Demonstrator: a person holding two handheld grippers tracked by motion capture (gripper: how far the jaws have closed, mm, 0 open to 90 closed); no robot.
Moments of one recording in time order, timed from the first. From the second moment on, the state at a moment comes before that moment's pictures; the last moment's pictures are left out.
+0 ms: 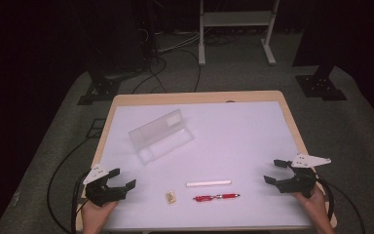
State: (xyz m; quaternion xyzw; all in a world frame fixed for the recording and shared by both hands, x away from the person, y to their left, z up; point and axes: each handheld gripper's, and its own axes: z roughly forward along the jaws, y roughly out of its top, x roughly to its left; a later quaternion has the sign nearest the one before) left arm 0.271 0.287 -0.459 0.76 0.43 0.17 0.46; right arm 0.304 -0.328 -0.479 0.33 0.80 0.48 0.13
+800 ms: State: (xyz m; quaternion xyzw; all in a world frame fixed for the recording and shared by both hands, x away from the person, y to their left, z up) left arm 0.276 0.274 -0.455 0.77 0.41 0.17 0.45; right arm 0.304 -0.327 -0.479 0.33 0.80 0.47 0.14
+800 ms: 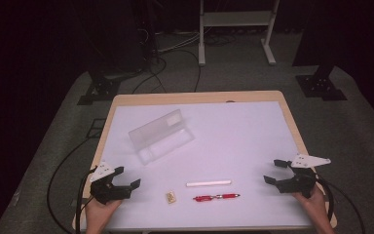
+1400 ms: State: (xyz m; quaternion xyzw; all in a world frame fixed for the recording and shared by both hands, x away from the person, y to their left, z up) left arm 0.296 0.257 -0.436 0.80 0.37 0.17 0.43; right arm 0.303 -0.327 -0.479 0.33 0.81 0.47 0.14
